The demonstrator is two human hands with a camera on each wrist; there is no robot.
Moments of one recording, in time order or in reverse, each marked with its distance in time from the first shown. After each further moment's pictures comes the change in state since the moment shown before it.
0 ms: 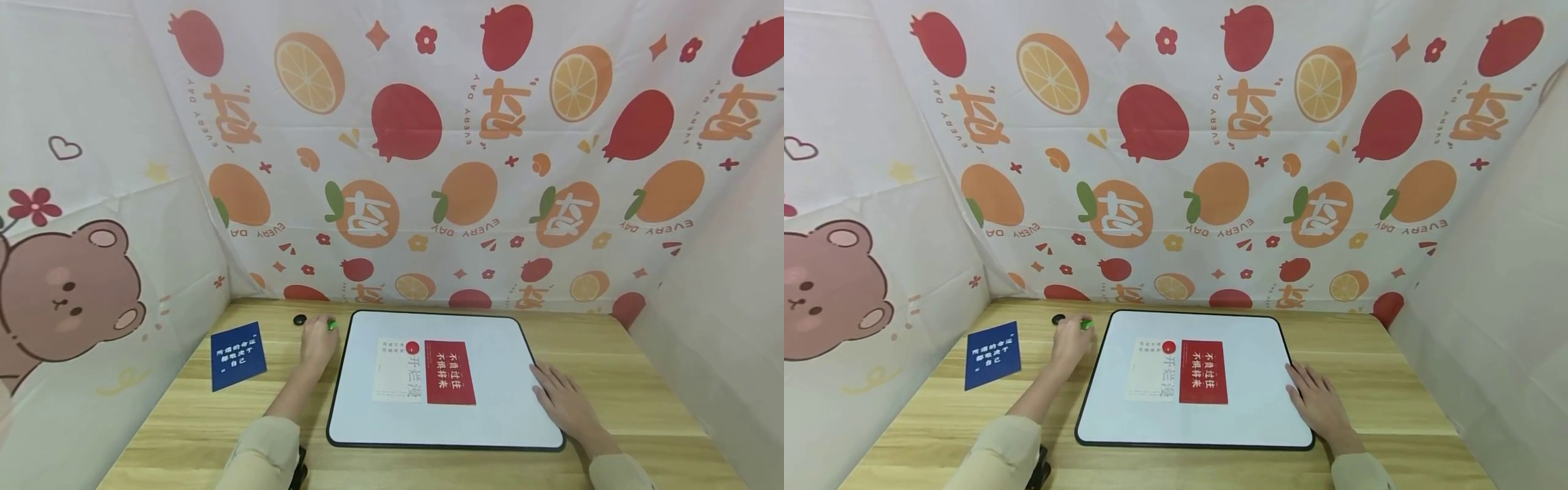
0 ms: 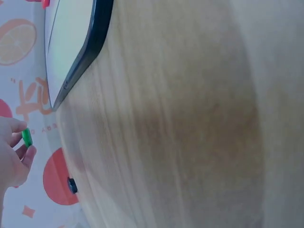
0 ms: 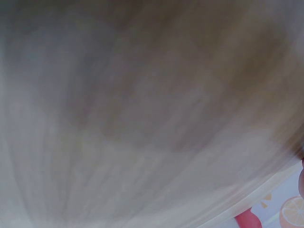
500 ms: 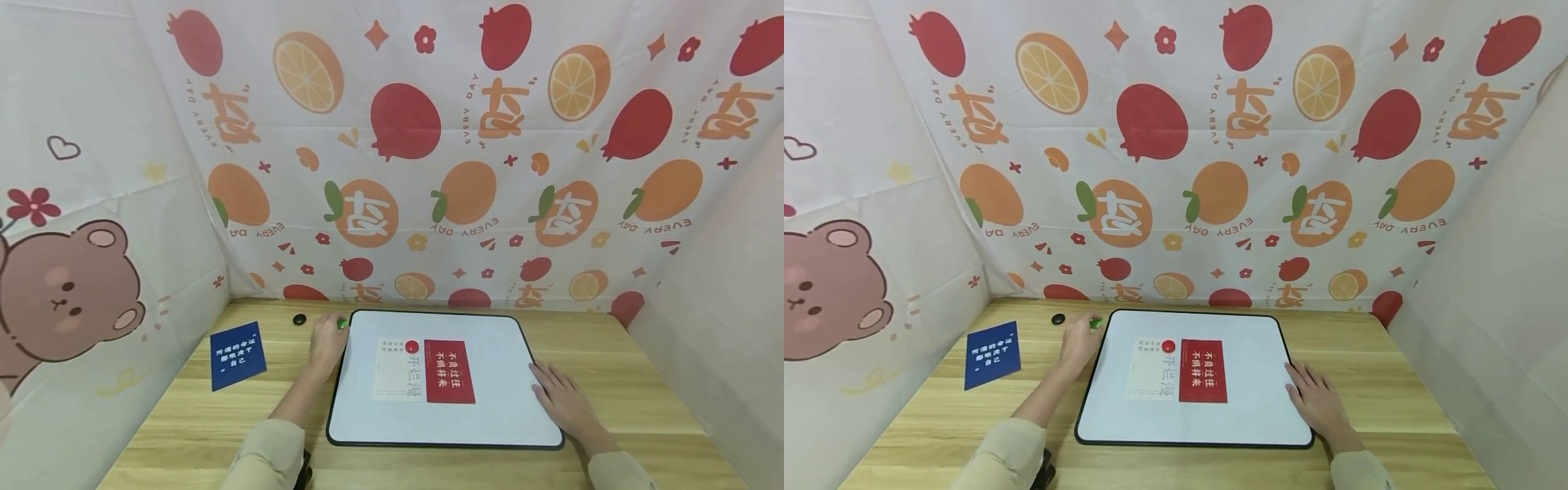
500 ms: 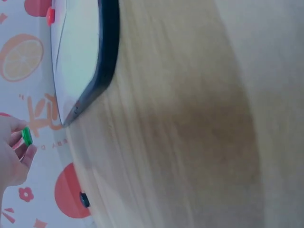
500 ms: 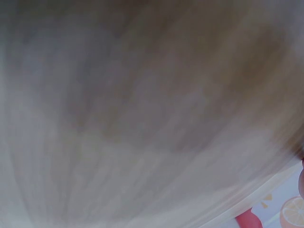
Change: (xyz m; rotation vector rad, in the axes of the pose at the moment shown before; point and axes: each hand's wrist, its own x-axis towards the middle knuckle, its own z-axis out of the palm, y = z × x) left_hand -0.006 0.020 0.007 -0.017 0.004 0.063; right_hand -0.001 -0.002 -0.003 0.020 -0.005 0.002
